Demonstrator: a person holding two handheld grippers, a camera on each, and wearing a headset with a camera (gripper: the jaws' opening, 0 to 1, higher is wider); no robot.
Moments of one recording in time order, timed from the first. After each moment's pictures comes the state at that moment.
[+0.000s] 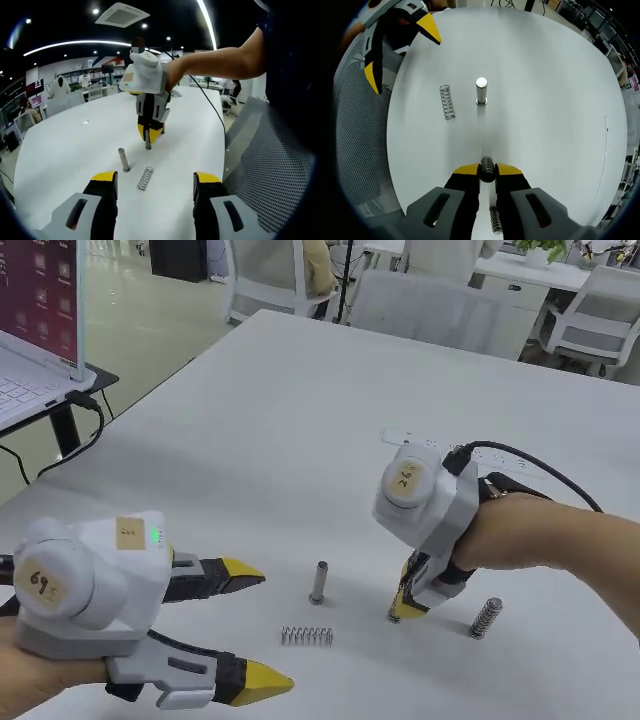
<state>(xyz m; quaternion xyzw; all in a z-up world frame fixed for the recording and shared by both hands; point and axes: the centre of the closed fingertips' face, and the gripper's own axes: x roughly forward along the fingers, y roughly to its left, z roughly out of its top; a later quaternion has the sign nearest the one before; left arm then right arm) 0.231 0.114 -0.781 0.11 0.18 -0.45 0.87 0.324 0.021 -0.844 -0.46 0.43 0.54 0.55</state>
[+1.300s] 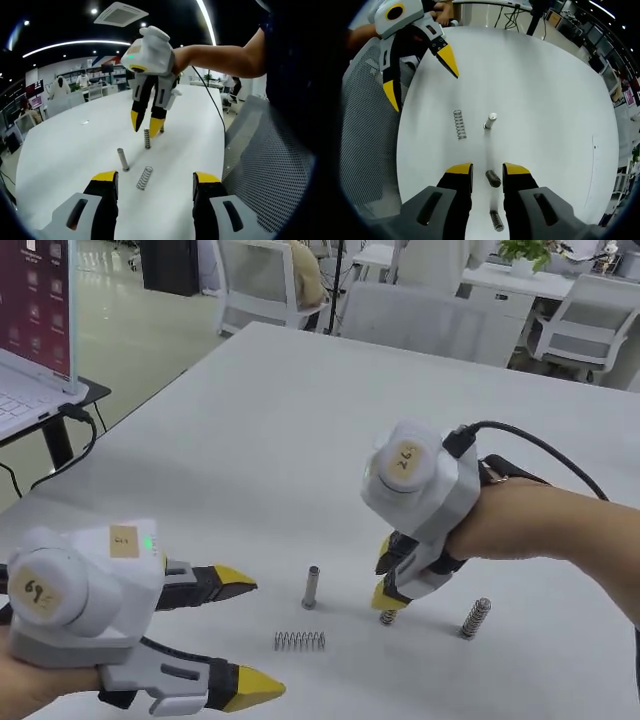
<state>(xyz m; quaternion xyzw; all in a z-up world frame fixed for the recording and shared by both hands) 0.229 0.112 -0.780 0.12 0.18 -0.44 0.87 0.308 0.046 -0.801 -0.45 0.36 0.57 0.58</state>
